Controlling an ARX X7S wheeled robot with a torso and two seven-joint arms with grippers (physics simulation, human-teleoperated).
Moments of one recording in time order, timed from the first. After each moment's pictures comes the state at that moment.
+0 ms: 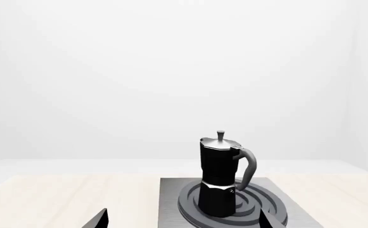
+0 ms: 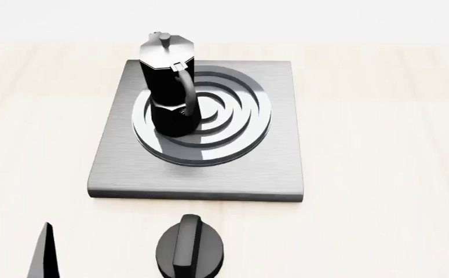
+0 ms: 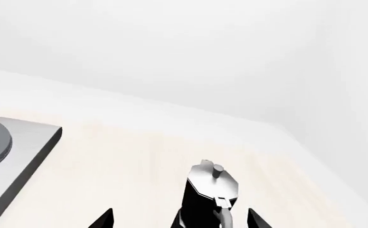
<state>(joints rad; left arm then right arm) 0.11 -0.46 0.30 0.78 -0.30 -0.15 -0.47 1.26 1.54 -1.64 -0.17 1.22 -0.36 0.46</state>
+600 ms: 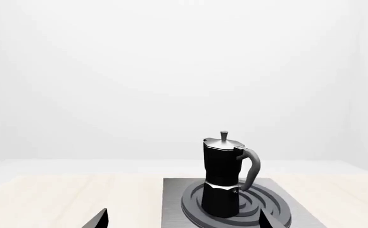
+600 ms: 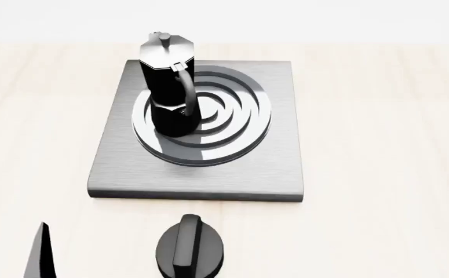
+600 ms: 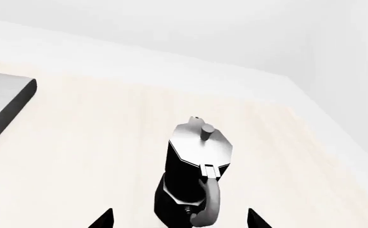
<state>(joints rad) 0.12 -0.47 0.30 0.77 -0.30 -0.14 -0.47 1.35 1.39 -1.58 0.14 1.37 -0.05 0.22</state>
